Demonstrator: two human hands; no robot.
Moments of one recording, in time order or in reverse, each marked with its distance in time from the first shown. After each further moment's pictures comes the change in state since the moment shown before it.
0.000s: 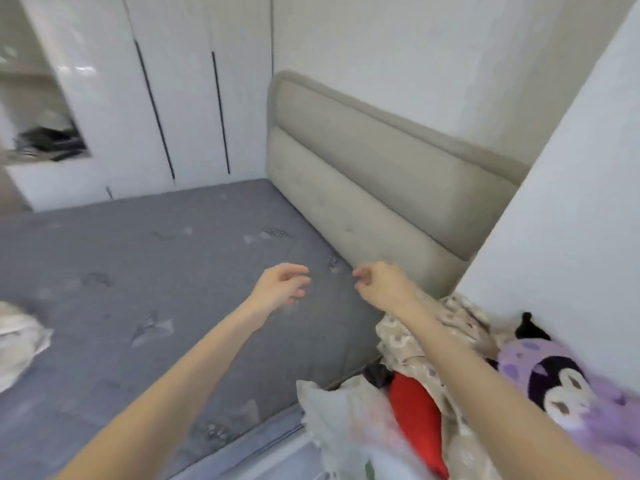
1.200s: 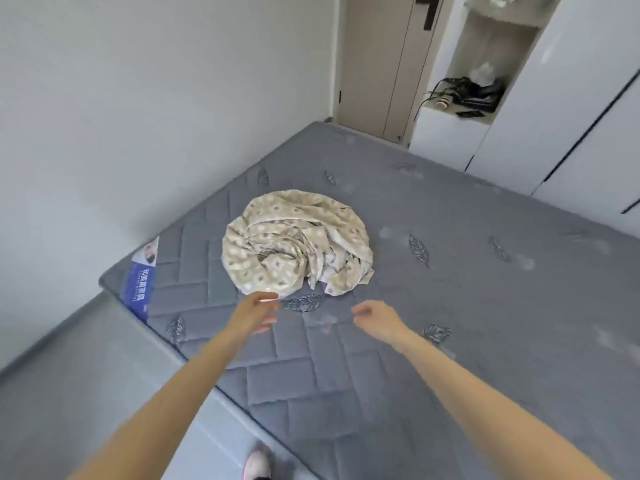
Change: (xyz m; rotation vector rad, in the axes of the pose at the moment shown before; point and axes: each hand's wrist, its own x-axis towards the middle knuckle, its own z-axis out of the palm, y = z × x) left_hand -0.188 -0.268 -0.513 -0.479 1.088 -0.608; right_hand 0.031 -0.553 0.428 0.002 -0.992 -0.640
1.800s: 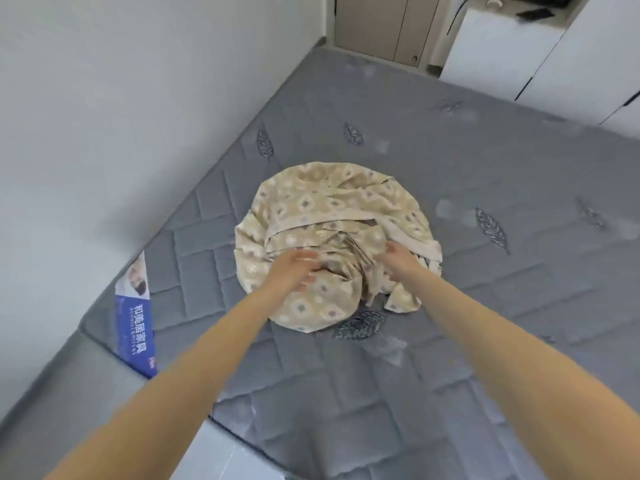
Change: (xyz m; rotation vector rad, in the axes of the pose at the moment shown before) left_hand 0.292 0.089 -0.072 0.136 -0.186 -0.040; right_hand 0.314 -0.116 0.044 0.437 0.105 0.284
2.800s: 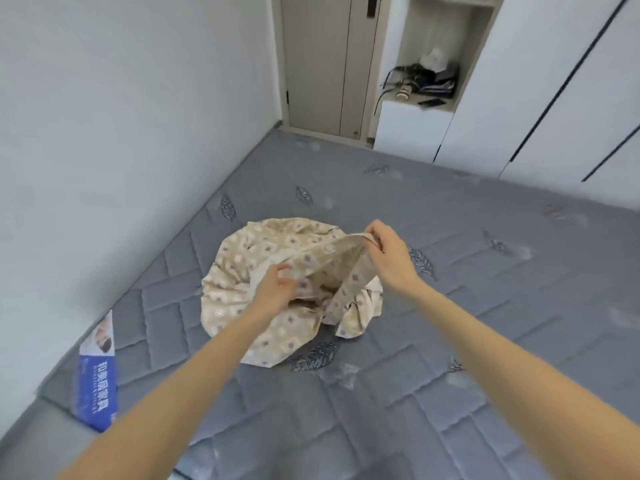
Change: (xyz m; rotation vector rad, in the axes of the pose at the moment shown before) left_hand -0.082 0.041 0.065 0.083 0.045 0.254; right_hand -0.177 -0.037 -0.120 -0.105 0.354 -0.771
